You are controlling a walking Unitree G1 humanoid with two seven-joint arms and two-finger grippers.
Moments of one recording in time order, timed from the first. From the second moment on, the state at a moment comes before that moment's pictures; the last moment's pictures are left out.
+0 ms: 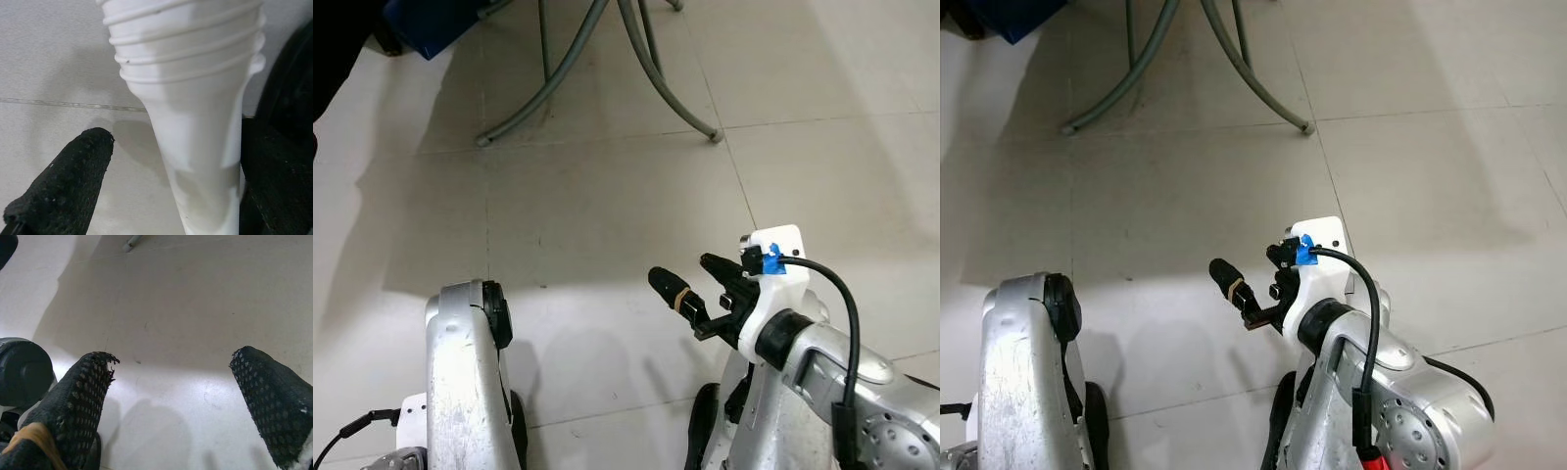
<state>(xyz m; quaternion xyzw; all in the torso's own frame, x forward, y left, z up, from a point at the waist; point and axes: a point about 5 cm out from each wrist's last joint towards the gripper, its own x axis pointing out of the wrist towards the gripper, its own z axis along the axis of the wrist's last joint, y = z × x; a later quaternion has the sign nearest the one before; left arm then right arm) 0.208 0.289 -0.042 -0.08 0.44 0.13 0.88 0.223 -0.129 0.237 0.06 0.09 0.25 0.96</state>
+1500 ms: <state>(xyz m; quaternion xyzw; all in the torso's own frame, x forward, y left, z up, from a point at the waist) 0.279 0.300 0.021 -0.03 0.27 0.15 0.95 0.225 -0.134 0.245 0.05 0.08 0.24 0.97</state>
